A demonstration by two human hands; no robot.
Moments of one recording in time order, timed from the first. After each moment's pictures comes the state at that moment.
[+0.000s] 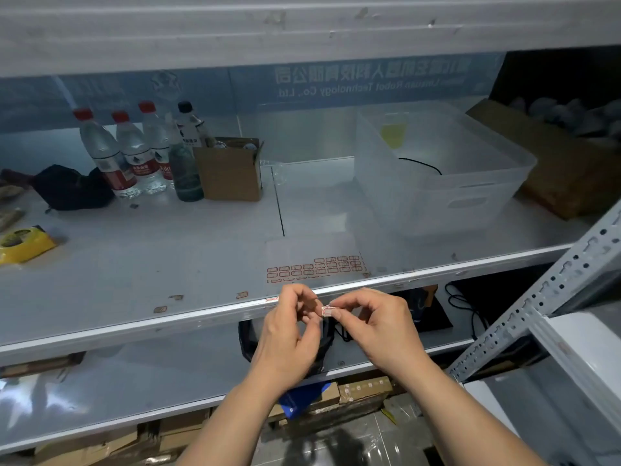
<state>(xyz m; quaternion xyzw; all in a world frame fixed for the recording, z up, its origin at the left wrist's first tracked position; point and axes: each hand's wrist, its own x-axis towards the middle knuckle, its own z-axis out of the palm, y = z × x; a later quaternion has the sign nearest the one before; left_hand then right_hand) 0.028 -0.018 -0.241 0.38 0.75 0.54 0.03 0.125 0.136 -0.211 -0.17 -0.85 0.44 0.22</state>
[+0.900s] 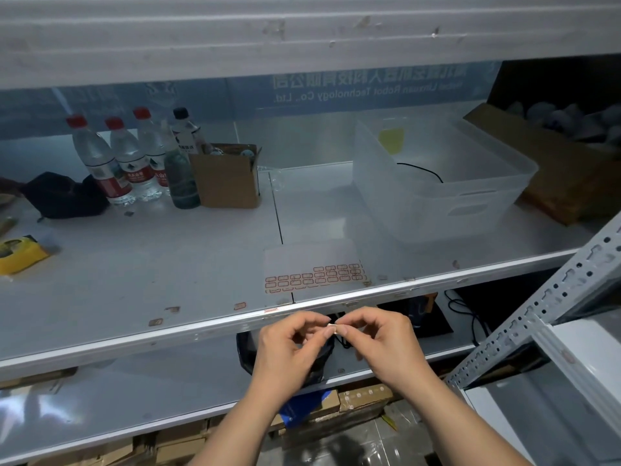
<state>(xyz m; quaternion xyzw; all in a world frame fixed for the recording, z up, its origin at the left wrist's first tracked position) 0.024 -0.014 -0.249 0.33 0.76 0.56 0.08 0.127 0.146 -0.231 -0.20 -0.80 0.53 0.17</state>
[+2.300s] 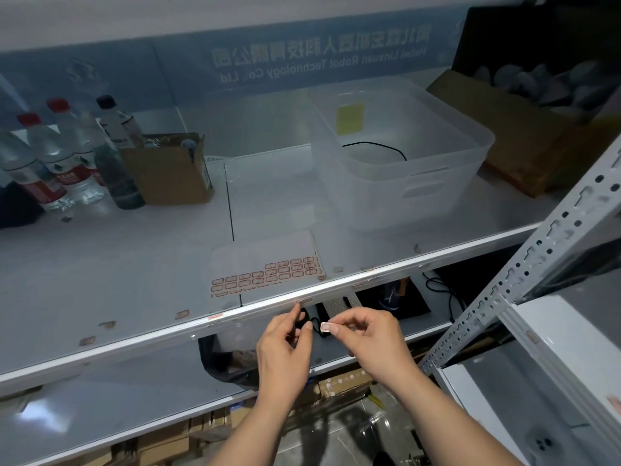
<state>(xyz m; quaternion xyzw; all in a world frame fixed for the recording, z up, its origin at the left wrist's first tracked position) 0.058 0.068 -0.294 0.19 0.82 0.53 0.08 0.149 0.208 -0.279 -0.28 -0.77 0.56 0.15</state>
